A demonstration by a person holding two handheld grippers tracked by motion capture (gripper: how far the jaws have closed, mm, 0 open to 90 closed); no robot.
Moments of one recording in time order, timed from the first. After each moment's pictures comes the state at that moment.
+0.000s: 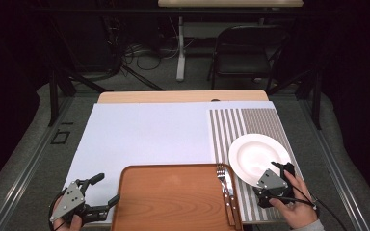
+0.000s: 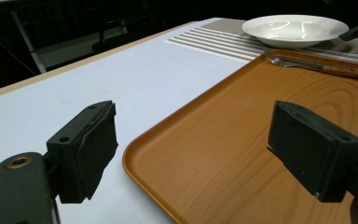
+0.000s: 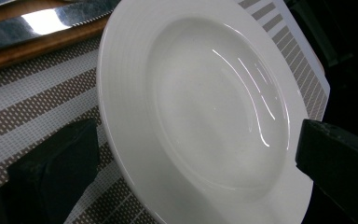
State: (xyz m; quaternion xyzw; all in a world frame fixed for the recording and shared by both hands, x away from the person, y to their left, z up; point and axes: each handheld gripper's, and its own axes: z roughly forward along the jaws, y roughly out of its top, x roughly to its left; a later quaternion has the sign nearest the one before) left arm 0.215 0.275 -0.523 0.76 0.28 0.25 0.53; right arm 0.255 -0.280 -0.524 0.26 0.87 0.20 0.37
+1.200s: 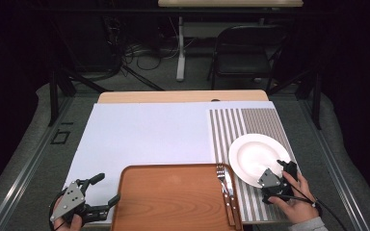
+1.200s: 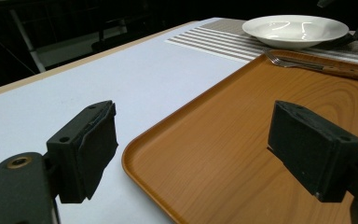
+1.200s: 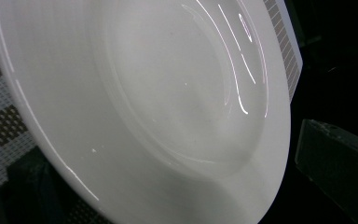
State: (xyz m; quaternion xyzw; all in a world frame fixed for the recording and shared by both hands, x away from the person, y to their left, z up) left arm 0.216 0.275 -0.523 0.76 0.28 0.25 0.53; right arm 0.268 -0.291 -0.546 0.25 0.87 0.11 0.42
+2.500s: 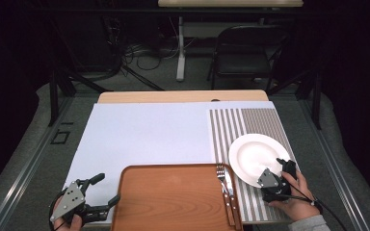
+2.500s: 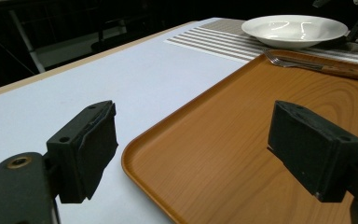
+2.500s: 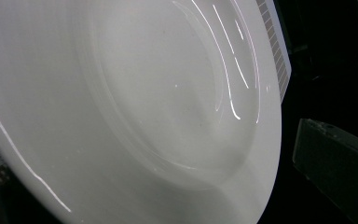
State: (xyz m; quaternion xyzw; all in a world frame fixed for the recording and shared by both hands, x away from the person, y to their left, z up) left arm 0.216 0.275 -0.523 0.76 0.28 0.25 0.54; right arm 0.272 -0.293 -0.551 0.23 0.86 0.09 0.44
